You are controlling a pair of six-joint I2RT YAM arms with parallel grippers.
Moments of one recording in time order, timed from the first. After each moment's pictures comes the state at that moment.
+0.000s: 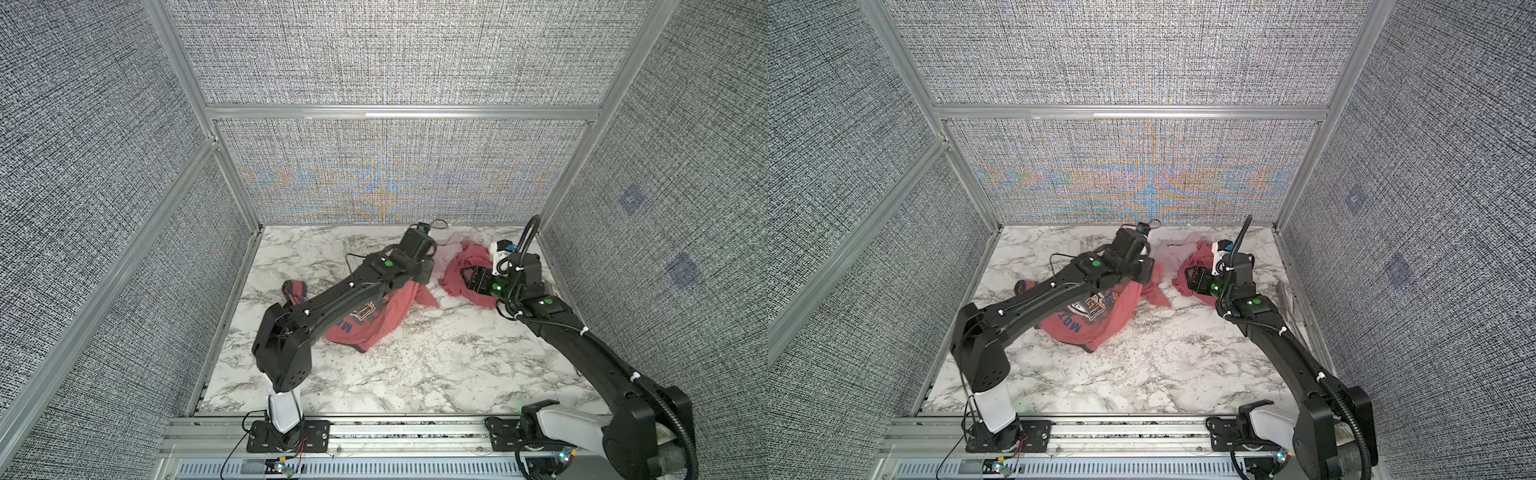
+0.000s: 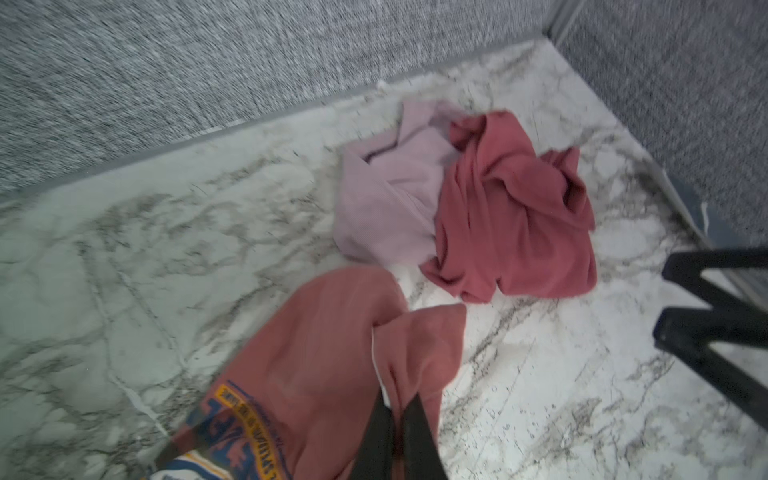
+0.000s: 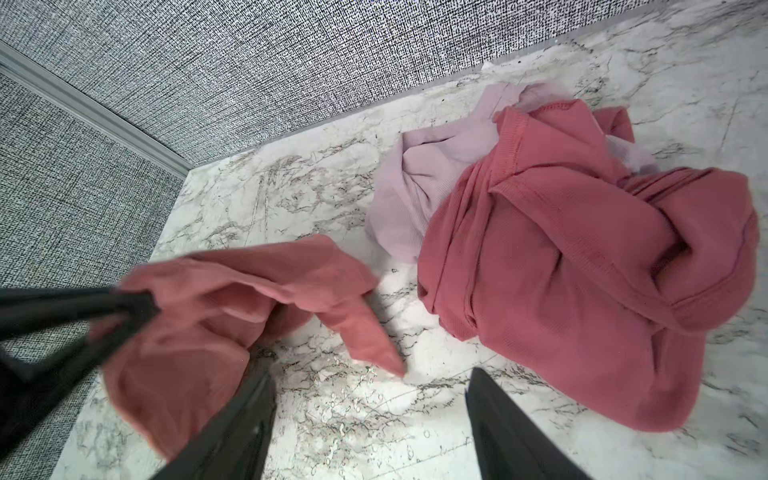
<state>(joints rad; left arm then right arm) -0.82 1.79 1.65 -0.55 -0.19 -0.29 0.24 1.20 0.86 -0.18 -0.19 0.45</state>
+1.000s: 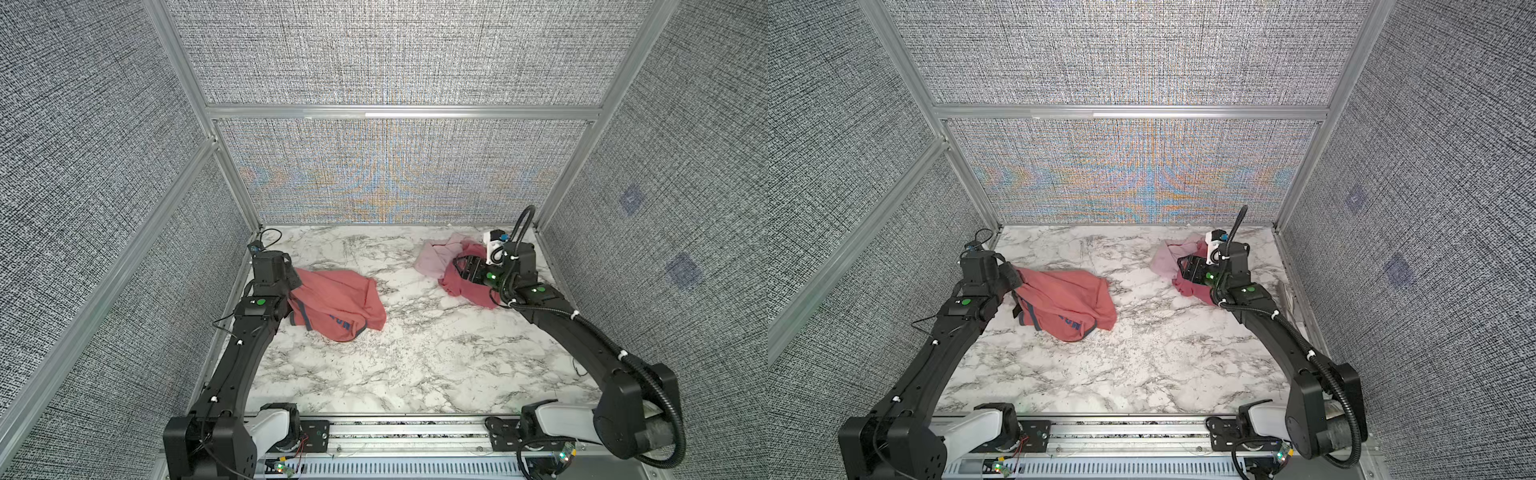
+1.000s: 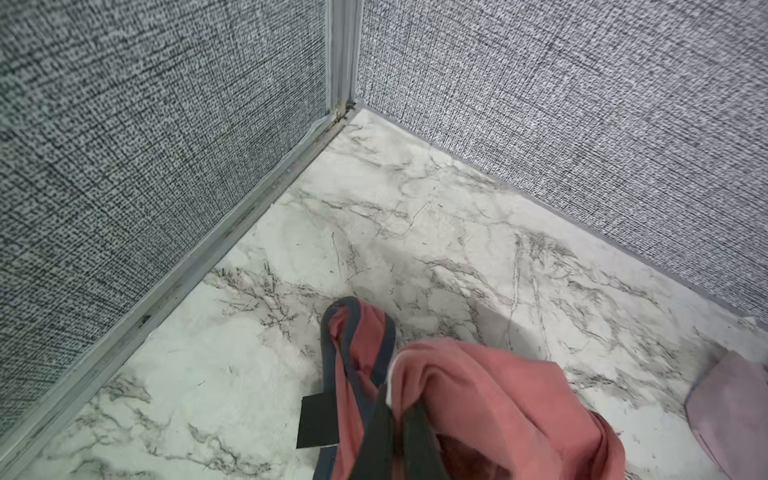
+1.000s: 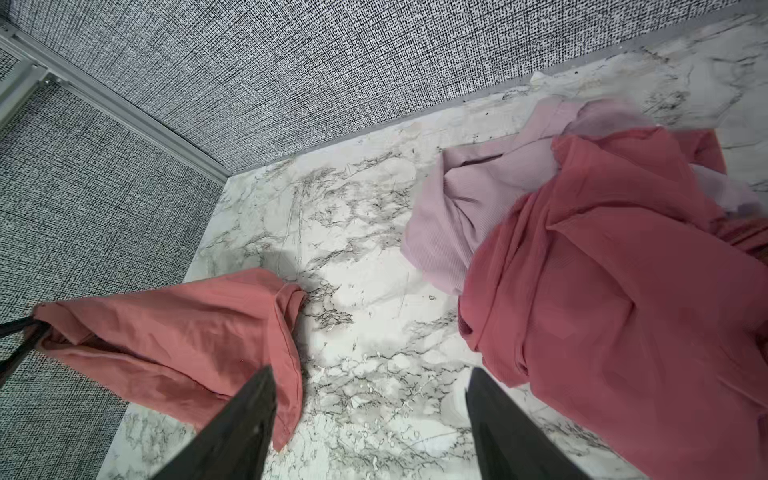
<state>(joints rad) -0.03 1.15 0.90 -0.35 -0.22 -0.45 0.24 1.32 0.95 -0.12 -0.28 0.48</state>
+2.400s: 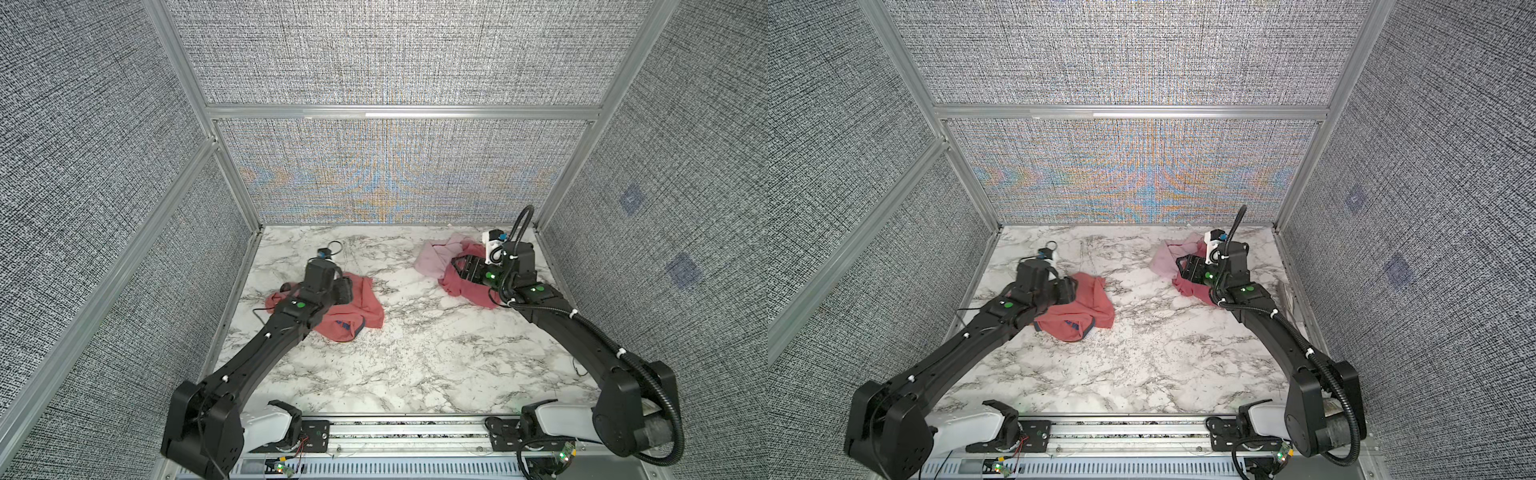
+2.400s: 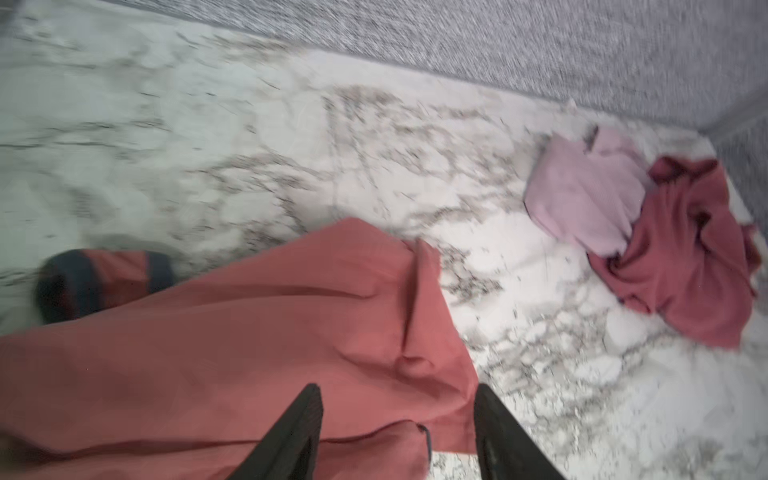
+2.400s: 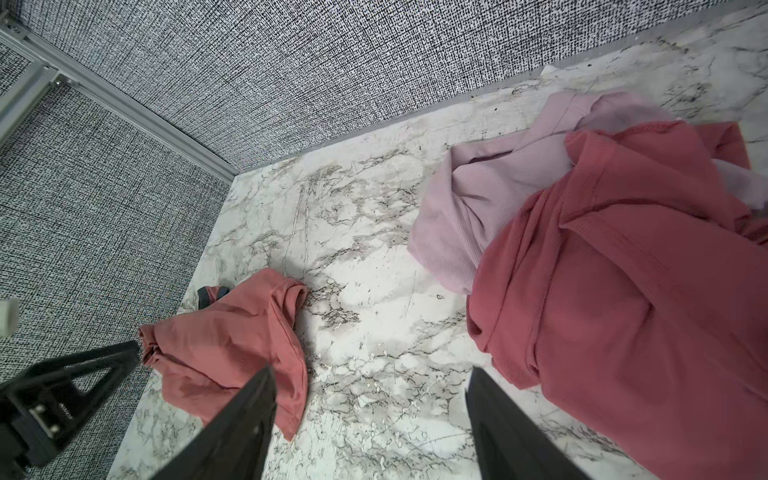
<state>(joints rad) -0.48 1.28 0.88 -0.33 -0.07 -0.39 0.24 1.32 0.94 -0.11 -0.30 0.49</state>
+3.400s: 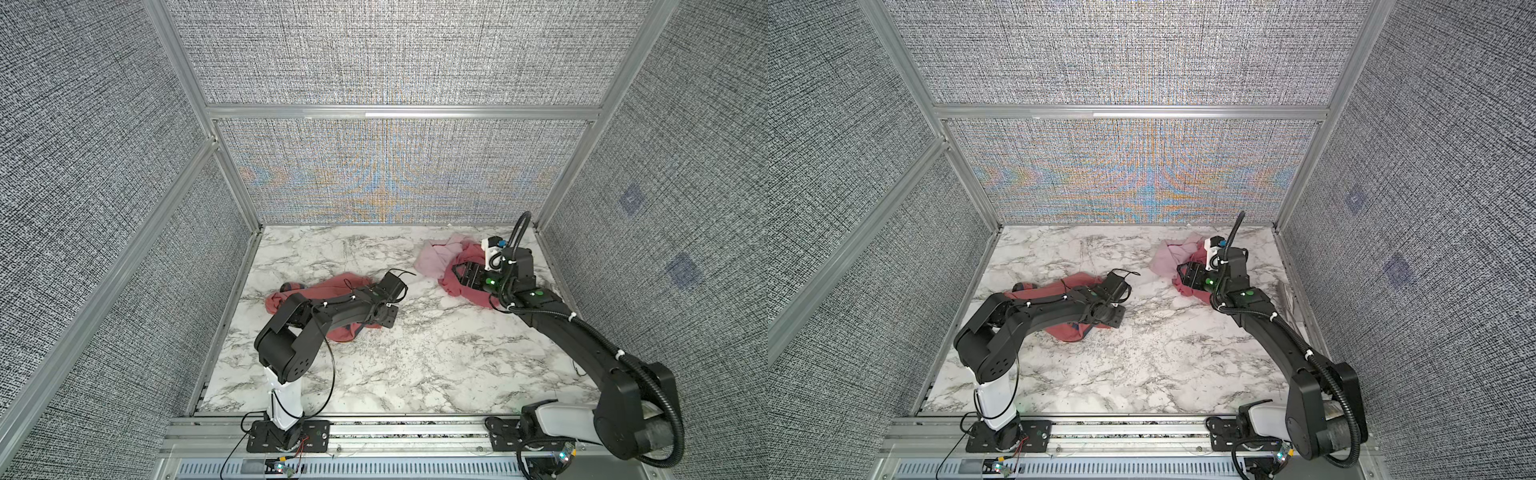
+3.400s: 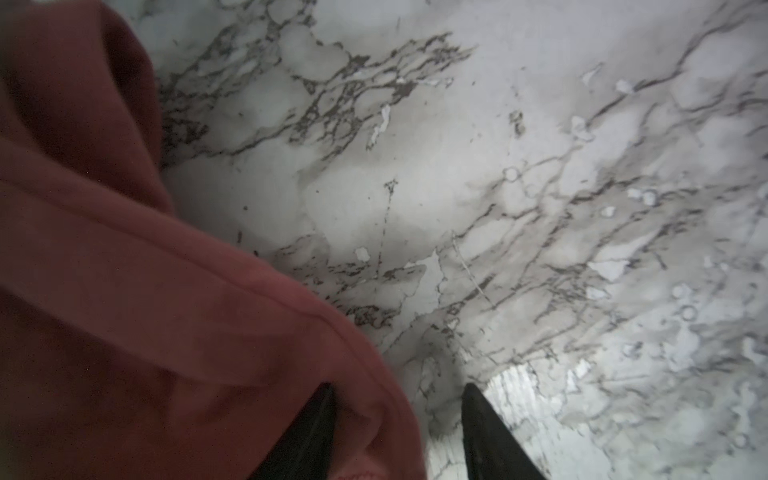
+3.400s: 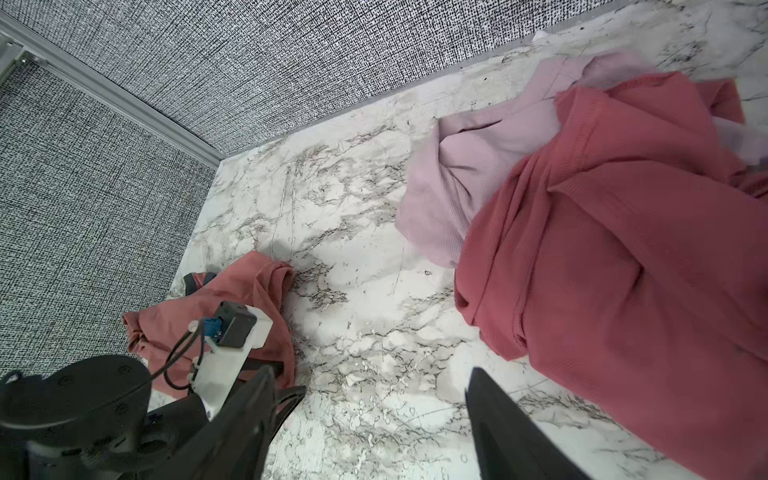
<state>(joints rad) -0.74 1.90 1.16 -0.47 -0.17 -0.32 0.24 1.31 0.90 -0.12 -0.29 0.48</state>
